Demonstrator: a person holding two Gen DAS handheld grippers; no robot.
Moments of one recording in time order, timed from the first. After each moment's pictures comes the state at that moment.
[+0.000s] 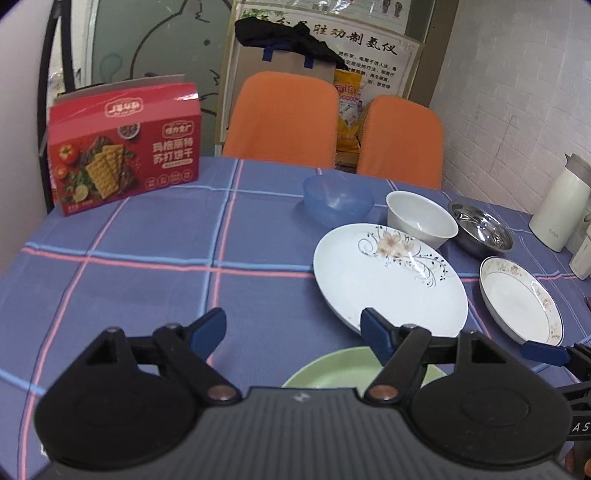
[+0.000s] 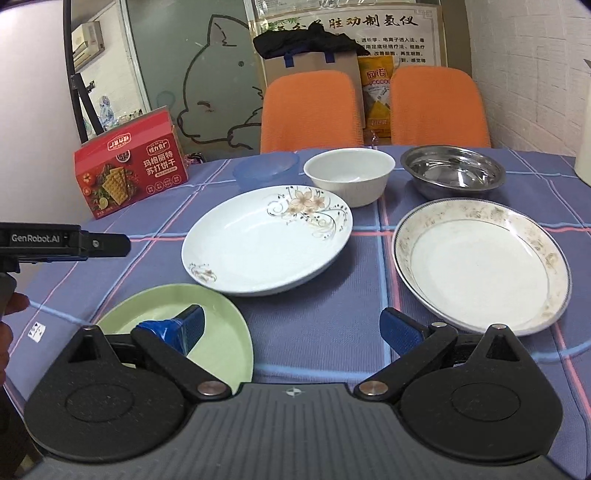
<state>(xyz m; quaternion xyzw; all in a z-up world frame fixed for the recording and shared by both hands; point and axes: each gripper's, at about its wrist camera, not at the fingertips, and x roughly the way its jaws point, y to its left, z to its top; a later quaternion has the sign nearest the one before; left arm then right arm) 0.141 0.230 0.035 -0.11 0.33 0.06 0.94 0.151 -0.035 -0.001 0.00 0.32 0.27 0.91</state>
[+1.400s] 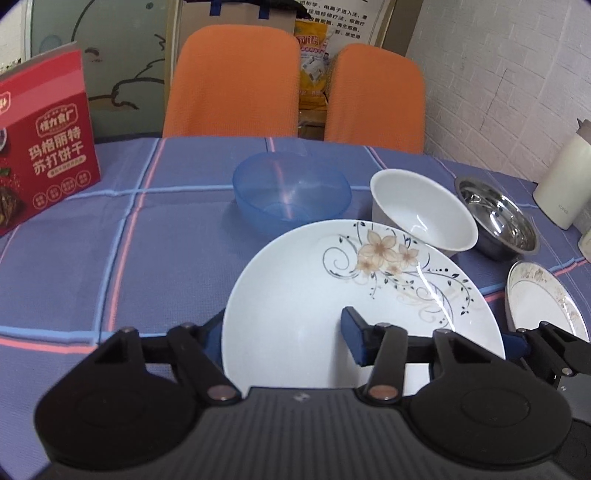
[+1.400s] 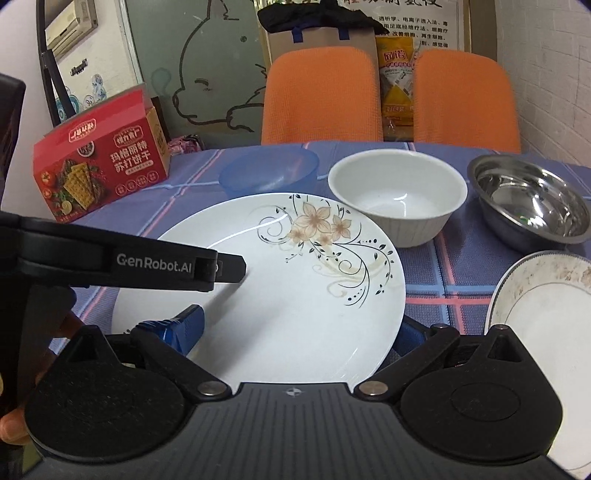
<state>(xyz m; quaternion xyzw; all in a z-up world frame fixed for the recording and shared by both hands) 0.277 0.220 0.004 -0.10 0.39 0.00 0.92 0.238 0.032 -0.015 -0.02 0.34 0.27 0.90</state>
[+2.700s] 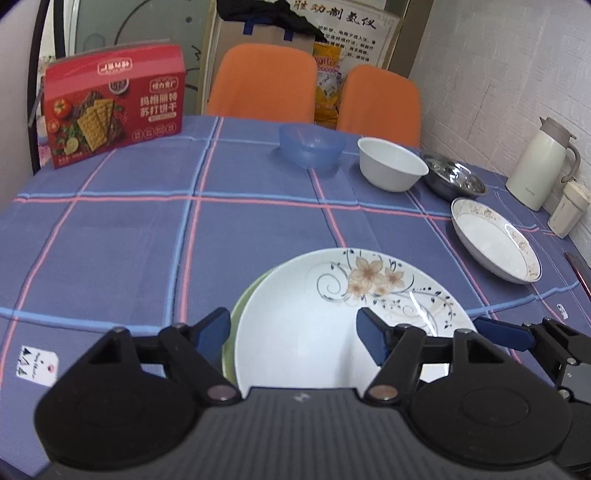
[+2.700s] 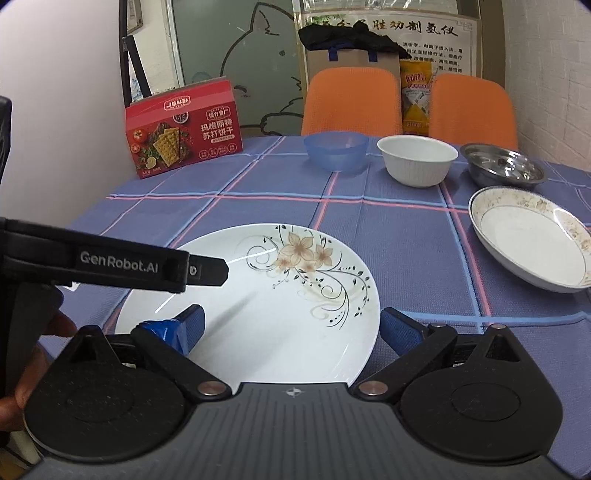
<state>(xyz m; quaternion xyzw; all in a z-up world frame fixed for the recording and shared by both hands) 0.078 0.206 0.007 -0.11 0.35 0.03 0.93 0.075 0.005 -0.013 -0.04 0.30 0.30 0.90</state>
